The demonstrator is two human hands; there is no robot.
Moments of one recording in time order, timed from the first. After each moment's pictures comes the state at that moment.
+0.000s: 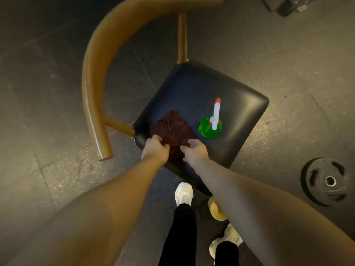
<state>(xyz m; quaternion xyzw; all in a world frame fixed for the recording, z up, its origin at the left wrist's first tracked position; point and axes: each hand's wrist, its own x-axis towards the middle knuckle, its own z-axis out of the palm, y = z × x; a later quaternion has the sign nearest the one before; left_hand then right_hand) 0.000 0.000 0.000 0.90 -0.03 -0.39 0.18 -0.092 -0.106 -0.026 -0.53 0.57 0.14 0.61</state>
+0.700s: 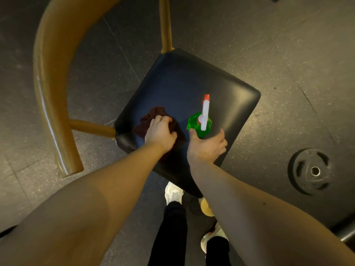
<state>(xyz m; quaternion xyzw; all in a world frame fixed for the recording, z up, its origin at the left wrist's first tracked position) 0.014 -0.068 -0.022 0.89 -0.23 -0.35 0.19 -0.095 -0.144 -0.010 -0.59 0.72 -0.07 0.37</state>
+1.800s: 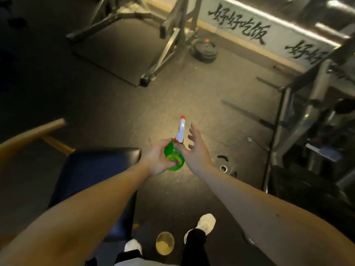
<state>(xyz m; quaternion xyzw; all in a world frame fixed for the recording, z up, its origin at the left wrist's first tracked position) -0.228 -0.325 0.290 0.68 -0.54 -0.43 0.25 -0.387 -0.377 0.331 -0.64 0.55 -0.24 0.49</state>
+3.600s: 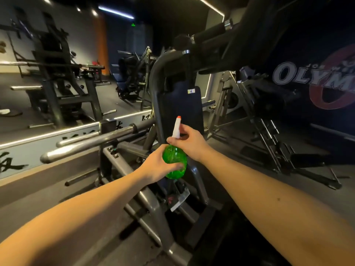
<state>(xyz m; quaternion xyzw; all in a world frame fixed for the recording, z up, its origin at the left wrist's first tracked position) -0.859 -1.121 0.571 0.09 -0.81 -0.55 0.17 -0.959 -0.990 0.656 -0.39 0.80 -0.45 0.09</state>
